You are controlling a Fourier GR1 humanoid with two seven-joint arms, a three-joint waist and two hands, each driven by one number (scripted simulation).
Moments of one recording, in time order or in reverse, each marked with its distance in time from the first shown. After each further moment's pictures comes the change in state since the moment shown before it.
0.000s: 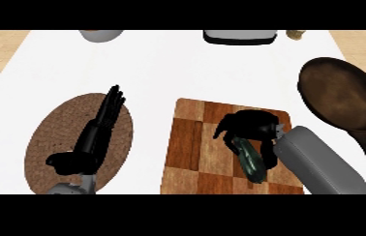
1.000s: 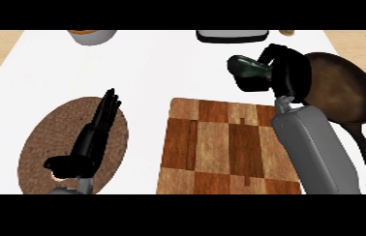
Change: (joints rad) left arm 0.032 -0.002 0.015 0.001 -0.008 0.009 -0.008; right arm -0.042 0.217 -0.480 -0.196 0.242 -0.705 1.223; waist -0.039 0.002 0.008
